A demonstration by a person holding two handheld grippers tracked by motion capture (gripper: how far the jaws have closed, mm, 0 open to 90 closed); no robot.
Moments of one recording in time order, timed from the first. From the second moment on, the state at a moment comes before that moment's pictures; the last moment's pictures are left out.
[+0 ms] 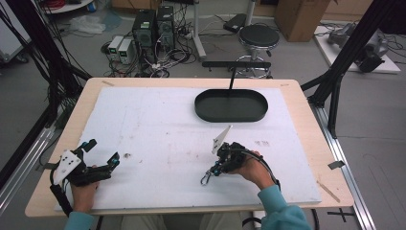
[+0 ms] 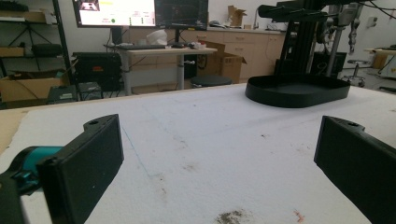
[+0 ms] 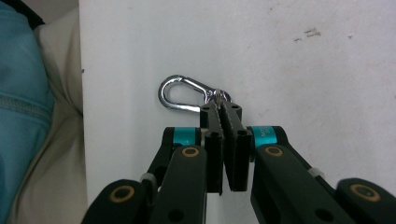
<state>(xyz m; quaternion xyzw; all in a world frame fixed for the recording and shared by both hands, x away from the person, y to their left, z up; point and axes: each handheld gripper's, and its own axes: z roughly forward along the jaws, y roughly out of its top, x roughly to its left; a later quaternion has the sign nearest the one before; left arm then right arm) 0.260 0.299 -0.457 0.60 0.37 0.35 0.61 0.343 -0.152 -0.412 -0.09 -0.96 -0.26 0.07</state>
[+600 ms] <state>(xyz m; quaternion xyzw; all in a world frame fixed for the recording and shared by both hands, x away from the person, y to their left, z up) 0.259 0.299 -0.457 0.60 0.37 0.35 0.61 0.344 -0.166 -0.395 -0.13 -0.94 -0.32 0.05</state>
